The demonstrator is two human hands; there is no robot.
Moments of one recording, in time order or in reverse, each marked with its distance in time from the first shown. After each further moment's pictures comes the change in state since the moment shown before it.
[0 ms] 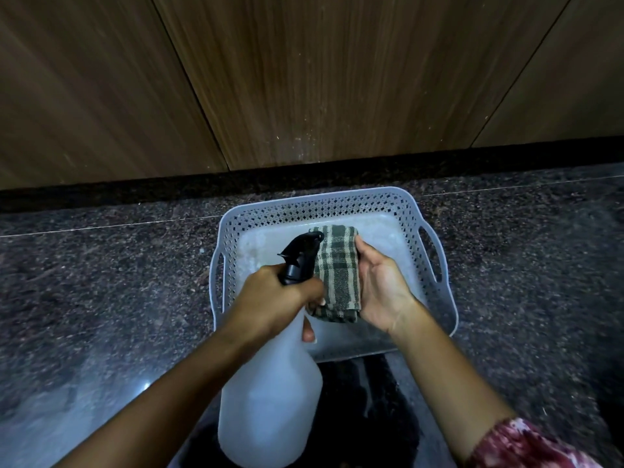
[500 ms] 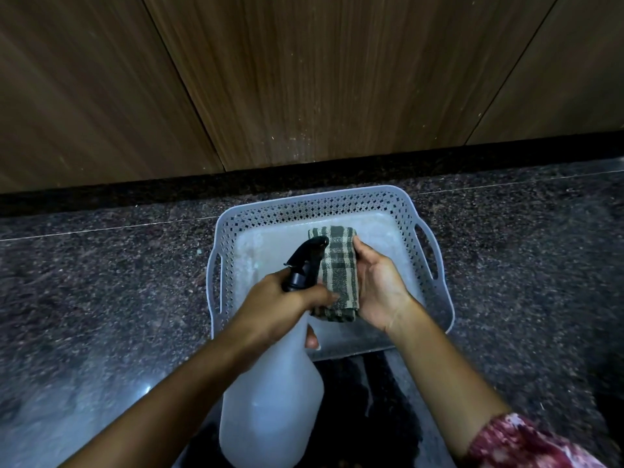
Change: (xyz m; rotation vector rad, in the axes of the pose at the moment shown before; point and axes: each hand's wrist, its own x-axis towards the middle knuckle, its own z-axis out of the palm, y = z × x) left_hand -0.004 -0.001 0.008 -0.150 -0.065 -0.067; right_hand -0.001 0.002 -0.003 -0.014 0.030 -0.003
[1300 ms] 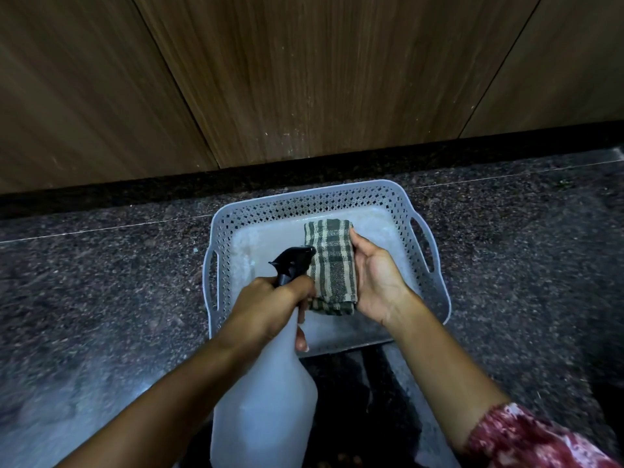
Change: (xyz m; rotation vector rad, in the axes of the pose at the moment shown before) left_hand -0.001 -0.008 0.000 0.063 0.078 -0.056; right_hand 0.001 -0.001 0.001 0.021 -0.010 -0.019
